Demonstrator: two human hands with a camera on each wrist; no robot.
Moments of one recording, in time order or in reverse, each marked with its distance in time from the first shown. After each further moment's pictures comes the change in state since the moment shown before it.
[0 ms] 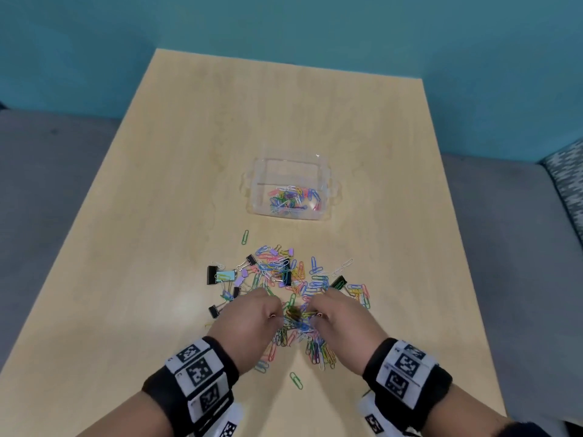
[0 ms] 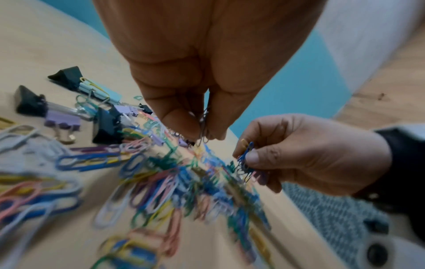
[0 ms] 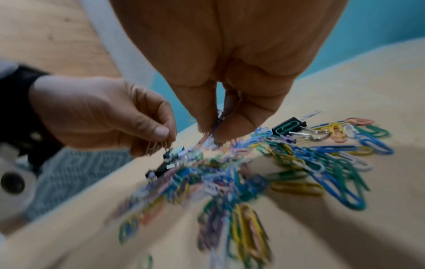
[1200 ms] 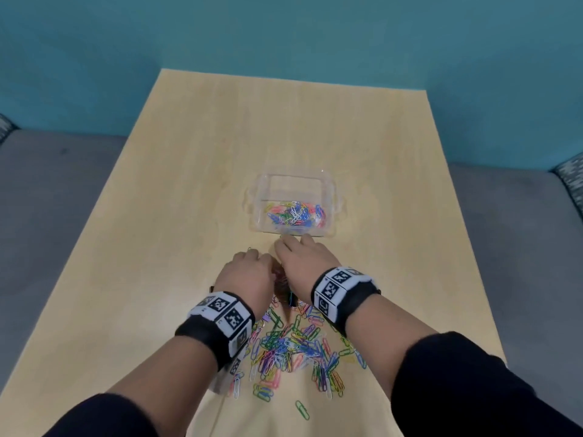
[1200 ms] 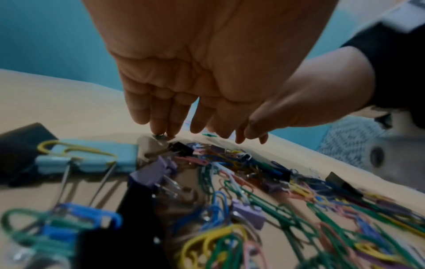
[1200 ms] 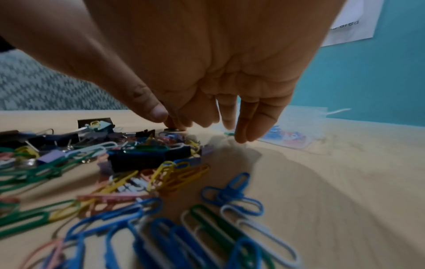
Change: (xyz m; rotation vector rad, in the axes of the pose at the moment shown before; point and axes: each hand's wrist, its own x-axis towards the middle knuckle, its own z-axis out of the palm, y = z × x) left_hand 0.091 -0.028 -0.019 0.449 0.153 -0.057; right_hand 0.130 -0.025 -0.024 -0.587 0.048 -0.219
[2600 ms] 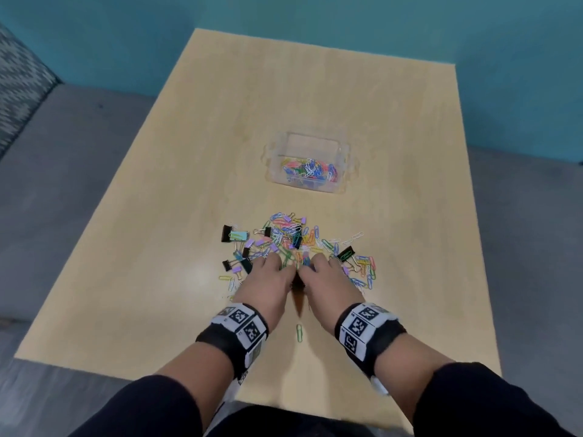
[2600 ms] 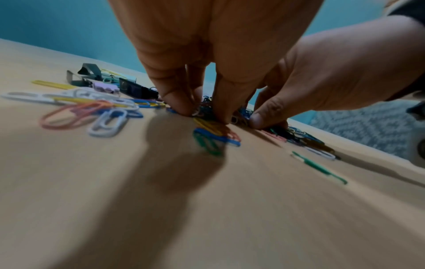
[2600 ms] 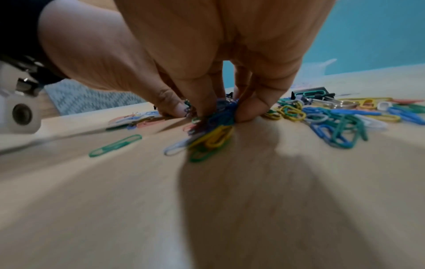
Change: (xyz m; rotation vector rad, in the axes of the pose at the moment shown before) left_hand -0.106 0.041 0.053 -0.112 -0.040 0.014; right_hand -0.121 -0.036 0.059 0.174 -0.011 0.063
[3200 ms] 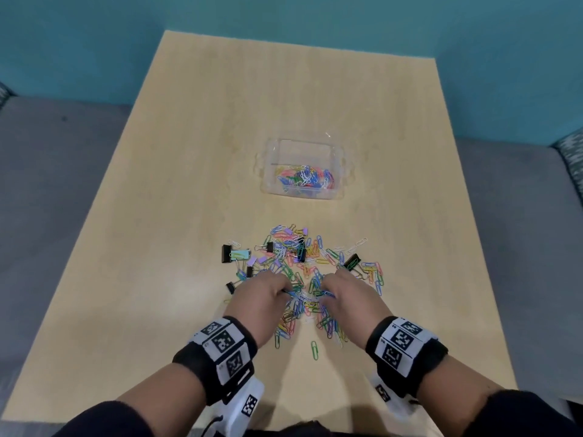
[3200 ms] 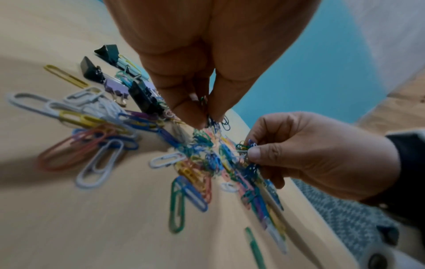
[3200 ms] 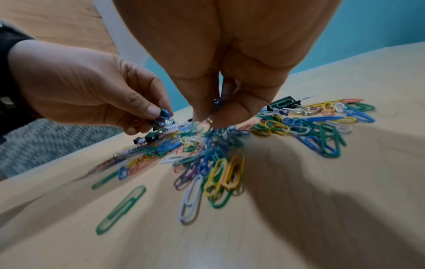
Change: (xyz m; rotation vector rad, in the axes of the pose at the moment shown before) left_hand 0.000 -0.023 -0.044 -0.442 -0.049 -0.042; right_hand -0.006 0.002 -0.021 0.287 -0.014 0.226
